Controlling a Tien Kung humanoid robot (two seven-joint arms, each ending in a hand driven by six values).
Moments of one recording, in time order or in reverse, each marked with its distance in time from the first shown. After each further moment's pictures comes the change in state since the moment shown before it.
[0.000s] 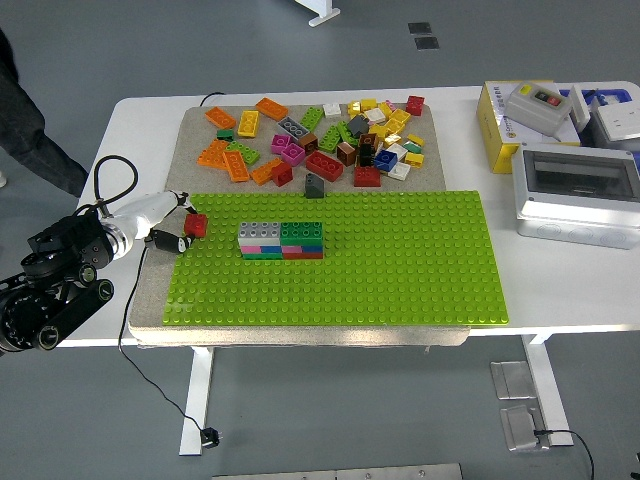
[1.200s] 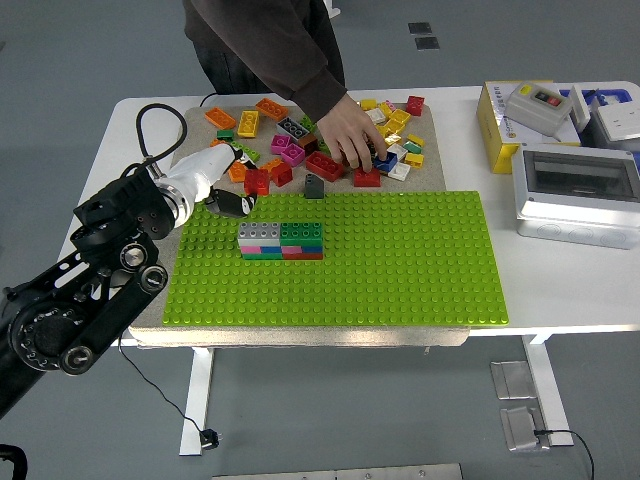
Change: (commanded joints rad) left arm 0.138 -0.174 -0.371 -0.565 0.260 -0.234 0.593; right arm -0.011 -0.007 0.006 0.000 0.007 -0.008 0.027
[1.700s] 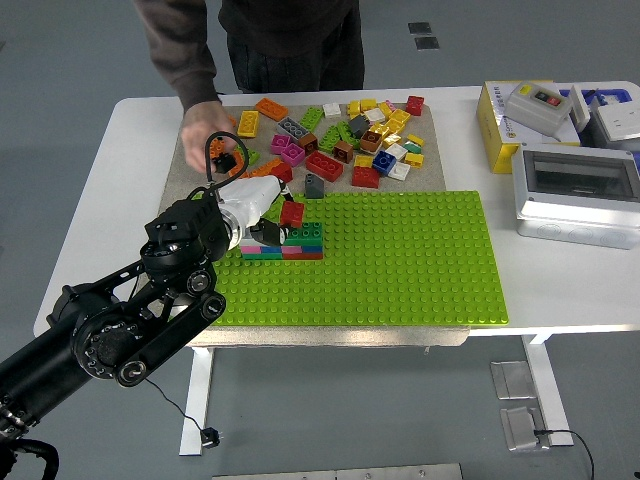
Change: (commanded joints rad) left arm -0.059 -0.076 0.144 0.075 0.065 0.023 0.003; right arm 0.004 0.006 -0.010 0.000 -0.001 0.001 0.000
